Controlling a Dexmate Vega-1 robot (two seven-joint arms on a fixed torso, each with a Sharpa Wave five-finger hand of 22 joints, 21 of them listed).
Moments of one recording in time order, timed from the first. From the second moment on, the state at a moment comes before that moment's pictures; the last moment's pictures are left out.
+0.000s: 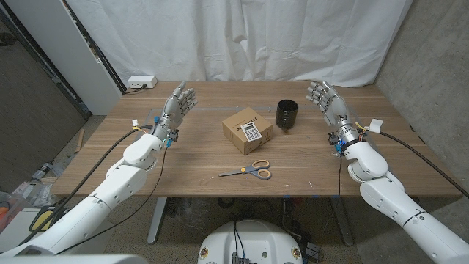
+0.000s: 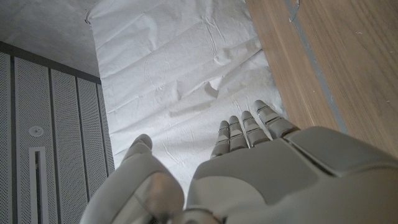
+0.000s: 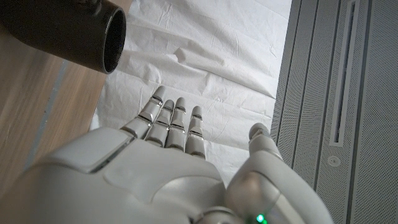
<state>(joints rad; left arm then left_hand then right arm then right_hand) 1.04 0.68 0.28 -1.63 -0.66 -0.25 0.03 0.27 -0.10 0.34 0.06 0.33 0.09 0.08 0.21 0.18 0.11 0.02 0.21 0.18 0.08 0.02 0.19 0.18 0.13 -0.02 0.23 0.17 -1.17 -0.65 -0.23 -1.70 0.59 0.47 -0.04 0.26 0.05 0.42 -0.14 0.17 0.34 0.02 0.24 0.19 0.35 0.06 0.32 0.18 0.24 0.00 0.22 0.18 0.19 -0.04 0.62 0.17</state>
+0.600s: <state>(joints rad) 1.05 0.69 0.27 -1.65 -0.64 -0.25 0.04 0.27 -0.09 0.34 0.06 0.33 0.10 0.08 0.21 0.18 0.11 0.03 0.21 0.19 0.08 0.02 0.19 0.18 0.13 -0.02 0.23 0.17 -1.22 -0.64 -0.22 -1.75 0.55 0.49 -0.07 0.27 0.04 0.43 -0.15 0.17 0.37 0.00 0.24 0.19 0.37 0.05 0.32 0.18 0.27 -0.02 0.22 0.18 0.22 -0.04 0.62 0.17</state>
